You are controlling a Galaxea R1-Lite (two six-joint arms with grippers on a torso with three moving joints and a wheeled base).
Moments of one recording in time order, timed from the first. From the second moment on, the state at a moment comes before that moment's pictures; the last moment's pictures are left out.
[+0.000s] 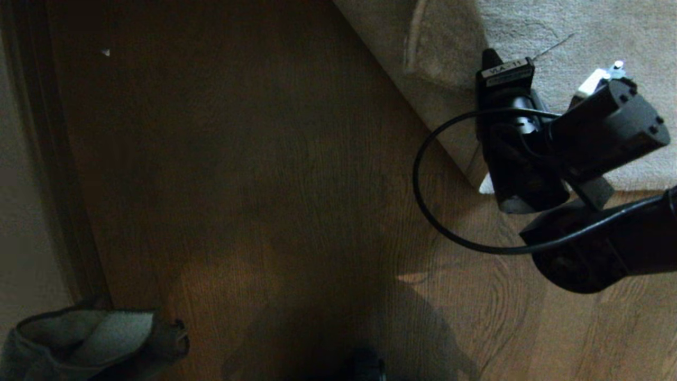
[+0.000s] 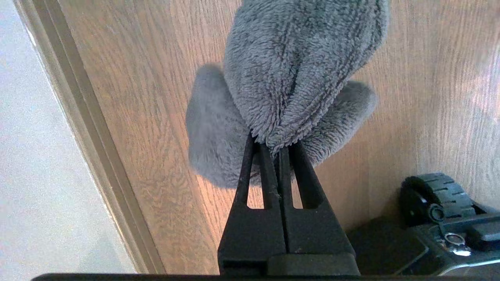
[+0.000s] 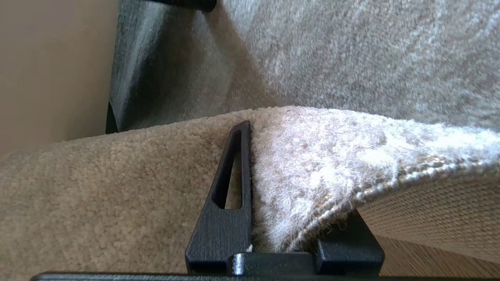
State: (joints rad) left arm 0.00 0.00 -0.12 0.06 -0.12 0.13; right arm 0.51 1.85 -1.01 -1.52 -0.62 0.83
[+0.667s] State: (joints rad) left arm 0.00 0.06 -0.17 0.11 -0.15 0.14; right arm 0.51 1.84 -1.17 -1.46 -0.59 0.81
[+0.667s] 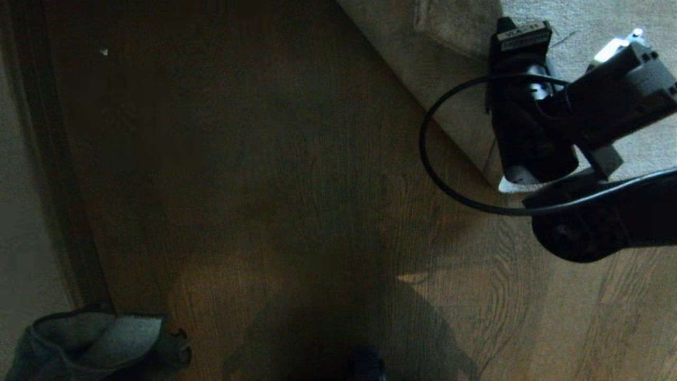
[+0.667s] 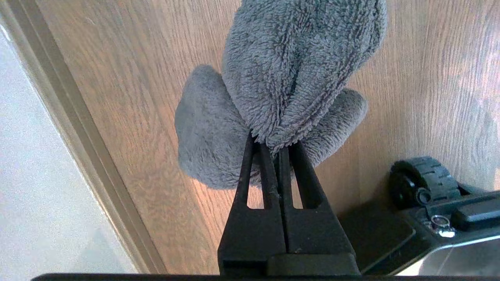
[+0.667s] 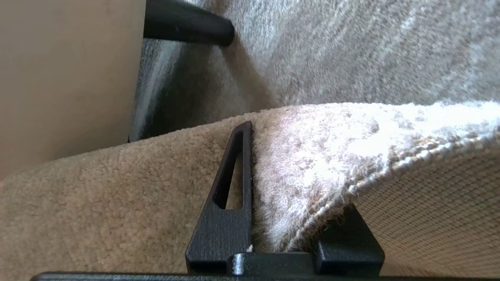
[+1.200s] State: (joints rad) left arm 0.00 0.20 -0.18 0.11 -0.20 0.14; right arm 0.52 1.84 -1.29 -1.39 -0.53 0.79
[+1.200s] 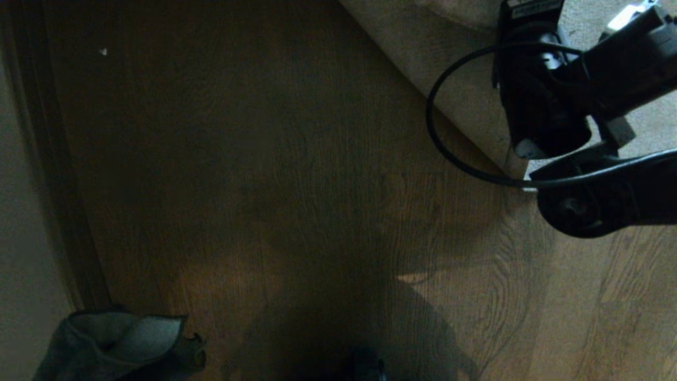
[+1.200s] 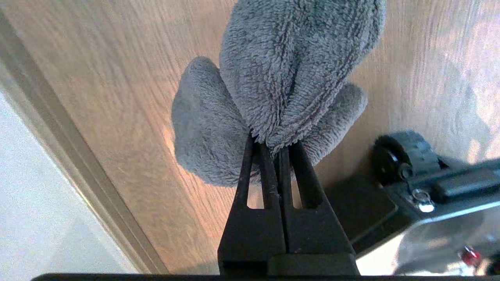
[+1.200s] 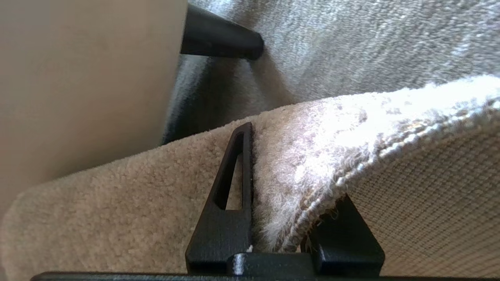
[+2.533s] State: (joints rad) left arm -0.34 0.99 -0.34 -0.32 -0.27 0.09; right arm 0.52 1.87 -1.27 -1.41 -0.53 0.78
